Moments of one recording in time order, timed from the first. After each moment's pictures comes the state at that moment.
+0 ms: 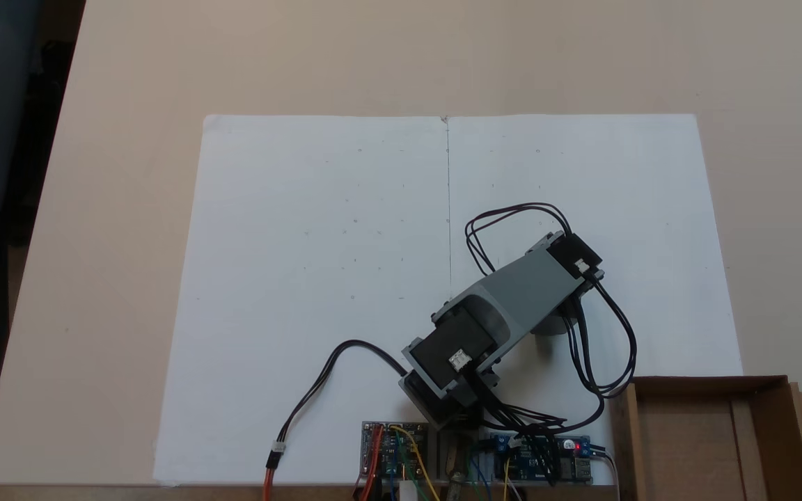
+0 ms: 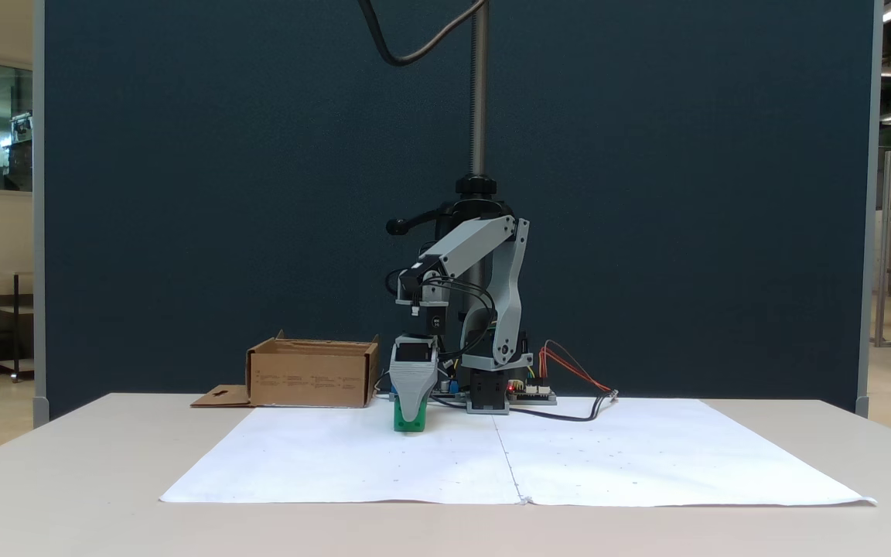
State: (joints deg) arm 49.0 101.9 131.5 30.9 -44.7
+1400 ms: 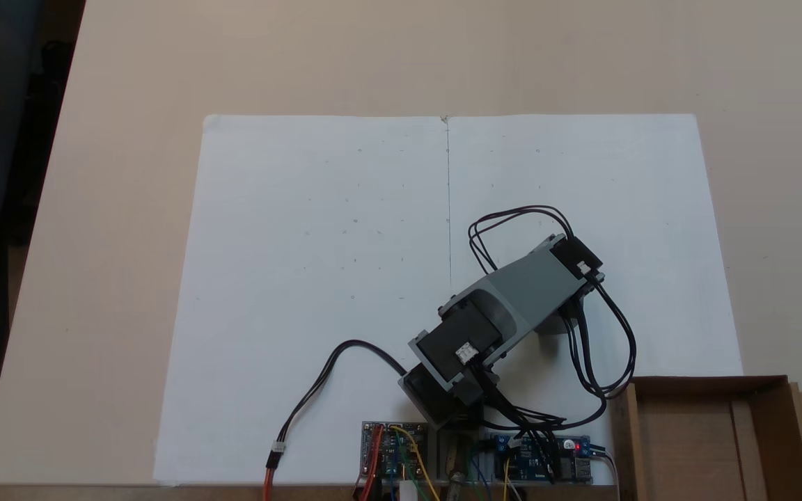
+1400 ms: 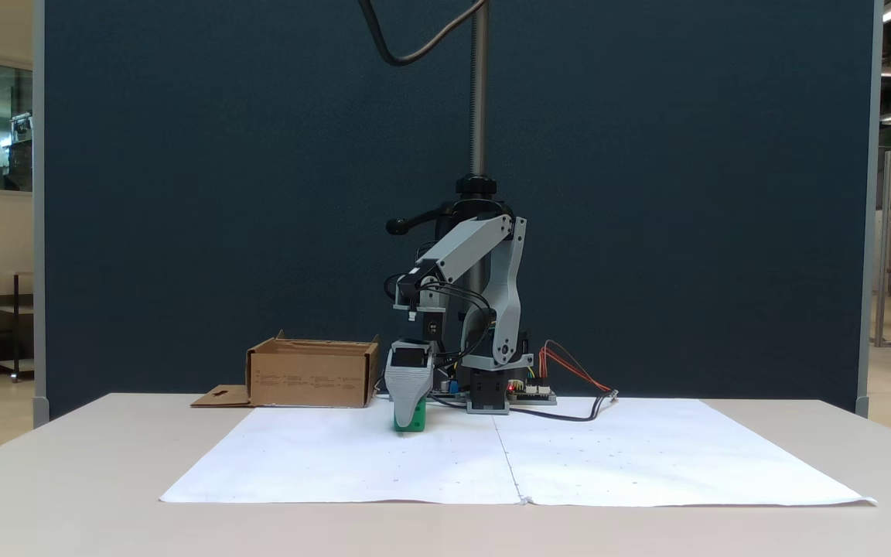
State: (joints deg) arm 50.0 98.3 132.8 24.8 -46.2
